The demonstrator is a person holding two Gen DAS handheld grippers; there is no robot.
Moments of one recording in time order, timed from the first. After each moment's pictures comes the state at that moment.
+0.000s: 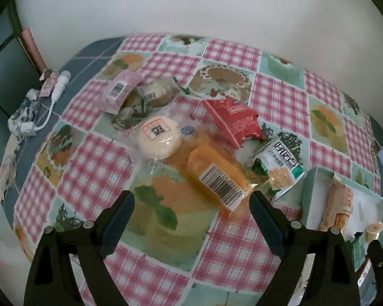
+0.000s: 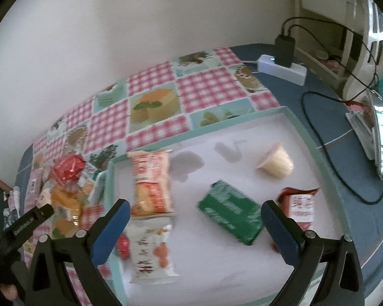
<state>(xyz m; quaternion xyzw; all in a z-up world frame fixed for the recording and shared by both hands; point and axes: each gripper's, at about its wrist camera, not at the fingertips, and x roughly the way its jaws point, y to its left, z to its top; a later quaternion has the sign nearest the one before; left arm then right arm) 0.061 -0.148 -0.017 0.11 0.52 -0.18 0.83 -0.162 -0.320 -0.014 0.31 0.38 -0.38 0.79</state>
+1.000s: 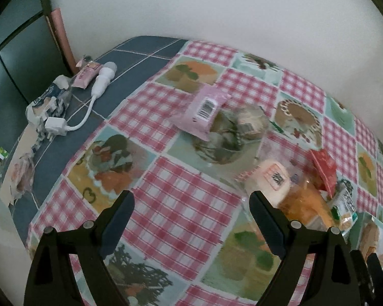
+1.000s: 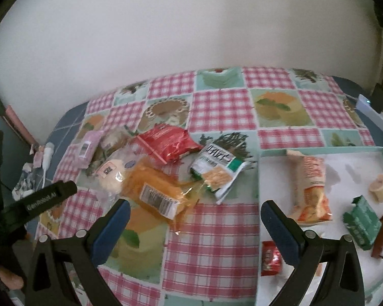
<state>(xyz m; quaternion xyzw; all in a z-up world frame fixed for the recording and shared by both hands) 0.153 -0.047 -0.021 0.06 0.50 -0.12 0.86 -0.016 -0.205 -0.019 0.23 0.38 -0.26 0.86</state>
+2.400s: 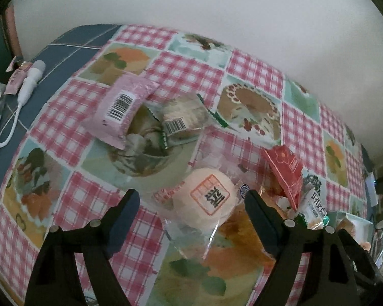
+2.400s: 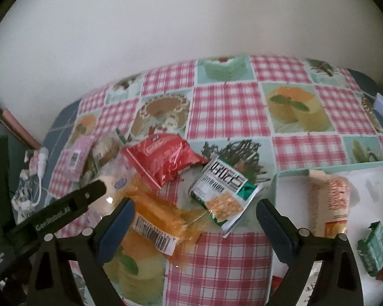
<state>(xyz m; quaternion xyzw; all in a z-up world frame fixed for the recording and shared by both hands) 0.171 -0.112 -0.060 0.04 0.53 -0.26 0.80 0.027 -0.243 -0.033 0.25 0.42 -0.24 0.84</state>
